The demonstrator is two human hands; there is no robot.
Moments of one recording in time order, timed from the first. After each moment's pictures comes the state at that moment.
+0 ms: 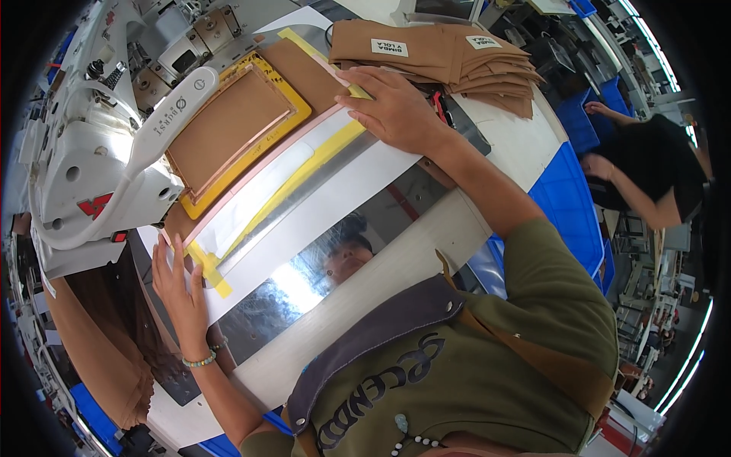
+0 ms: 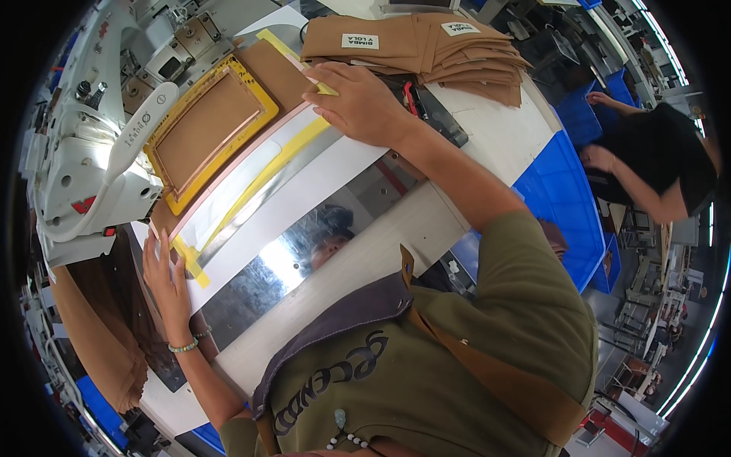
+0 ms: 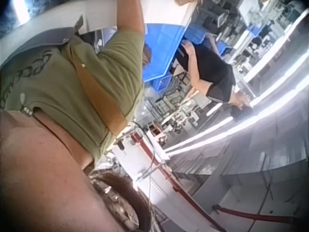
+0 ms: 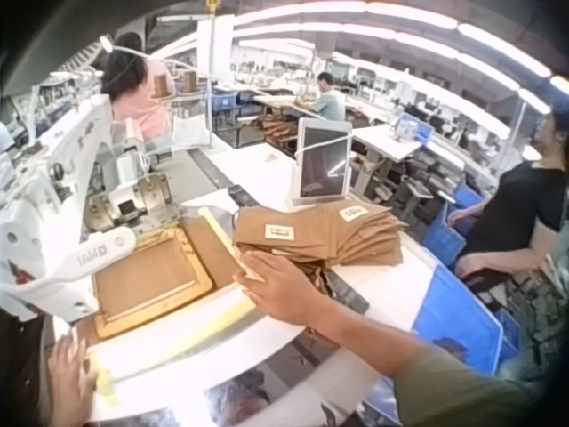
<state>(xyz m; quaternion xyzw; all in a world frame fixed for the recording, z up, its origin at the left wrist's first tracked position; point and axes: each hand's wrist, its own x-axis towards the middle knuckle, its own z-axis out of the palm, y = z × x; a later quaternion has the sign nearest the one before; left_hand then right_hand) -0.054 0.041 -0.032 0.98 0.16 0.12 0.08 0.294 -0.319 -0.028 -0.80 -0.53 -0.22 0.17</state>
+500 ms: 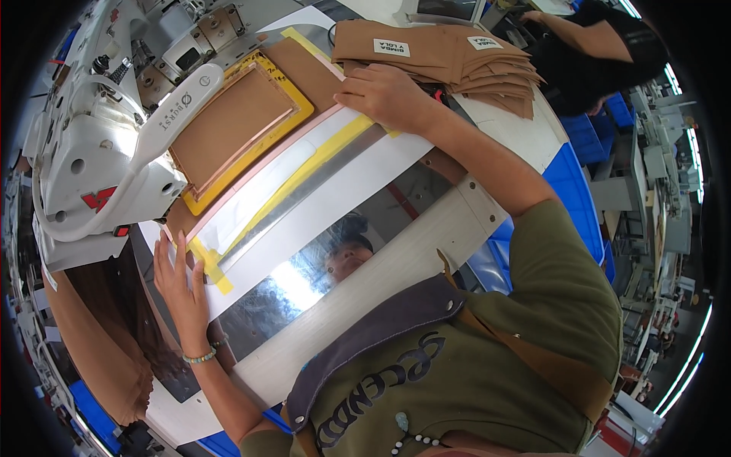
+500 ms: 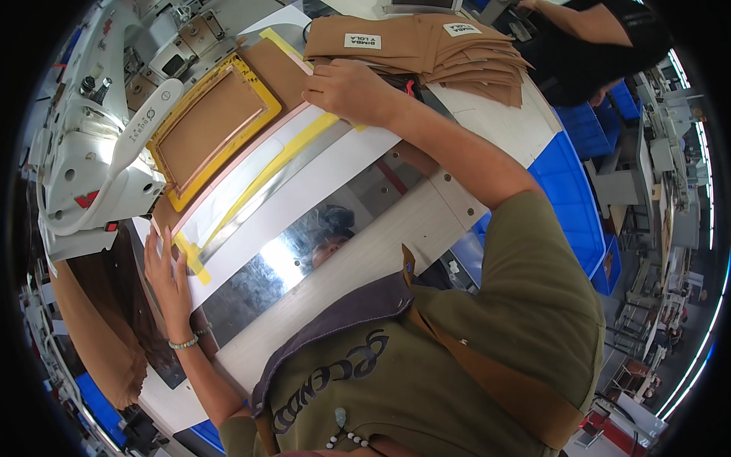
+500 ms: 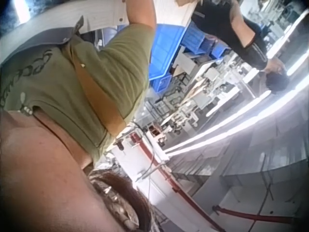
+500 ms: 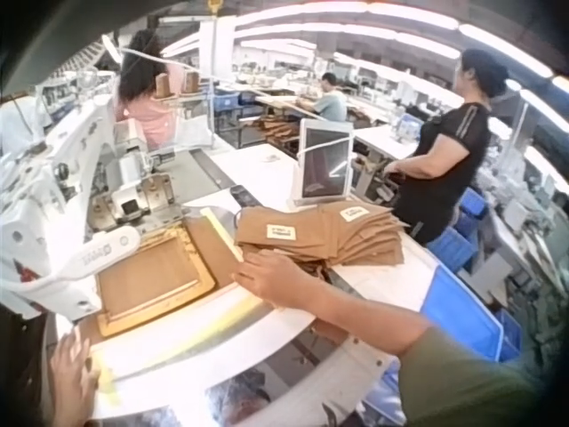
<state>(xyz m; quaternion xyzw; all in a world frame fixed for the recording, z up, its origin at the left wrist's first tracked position) -0.055 0.040 -0.032 0.98 0.16 0.13 0.08 0.321 -0.304 -0.020 -0.74 -0.63 -0.23 0.03</state>
